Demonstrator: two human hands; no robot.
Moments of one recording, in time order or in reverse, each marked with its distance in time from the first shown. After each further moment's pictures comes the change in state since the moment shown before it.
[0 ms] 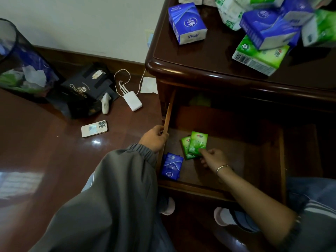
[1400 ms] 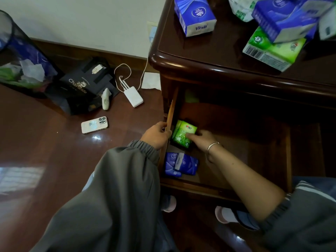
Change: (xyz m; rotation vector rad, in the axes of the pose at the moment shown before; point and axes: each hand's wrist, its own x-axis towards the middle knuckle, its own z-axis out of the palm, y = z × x) left_hand 0.005 -0.001 -0.001 -0.020 0.000 0.004; right_hand 0.013 -0.052 0.025 0.041 -0.134 -0.144
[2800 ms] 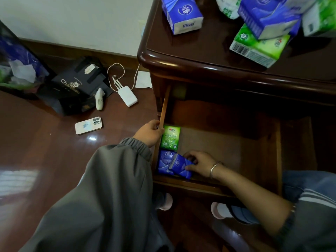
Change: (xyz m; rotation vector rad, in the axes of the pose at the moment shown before) left_hand 0.007 -0.002 0.002 -0.011 0.000 0.022; right_hand -0.035 0.050 -0.022 -0.599 -0.333 -0.278
